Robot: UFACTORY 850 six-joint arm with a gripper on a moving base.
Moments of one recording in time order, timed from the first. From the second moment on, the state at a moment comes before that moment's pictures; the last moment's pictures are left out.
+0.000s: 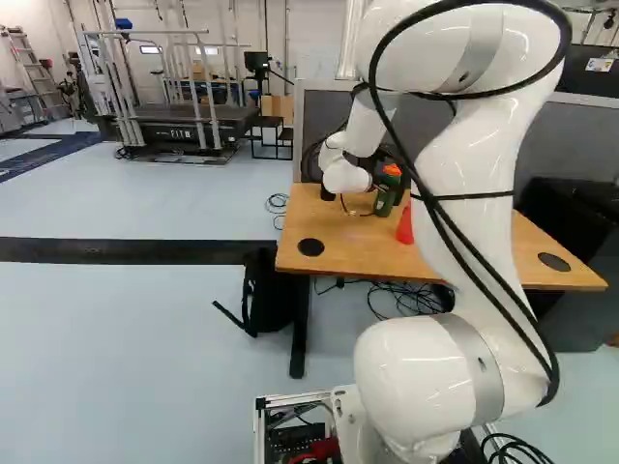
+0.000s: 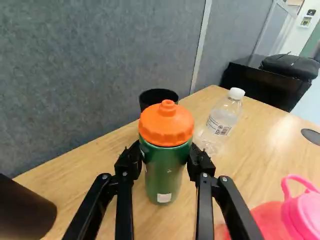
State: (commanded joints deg) arm -0.4 -25.0 -51.1 63.3 57.5 -24.1
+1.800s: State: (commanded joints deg) arm 11.8 11.9 -24.1 63.3 57.5 -24.1
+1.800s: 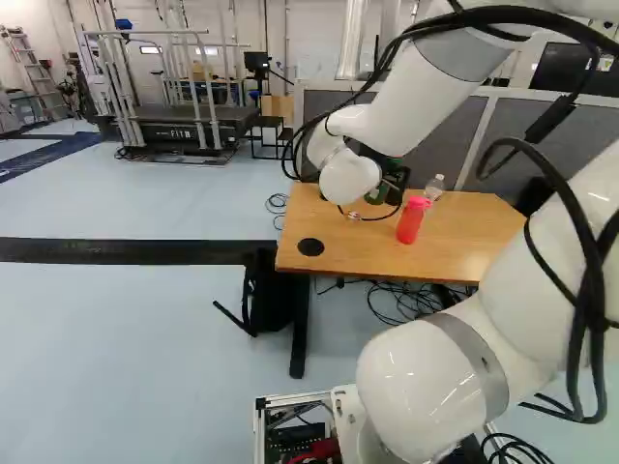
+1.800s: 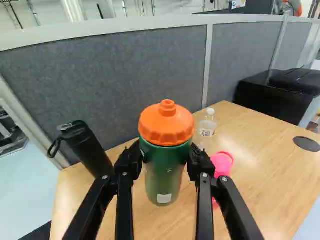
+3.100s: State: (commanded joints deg) arm 9.8 12.9 -20.4 51.7 56.1 -19.7
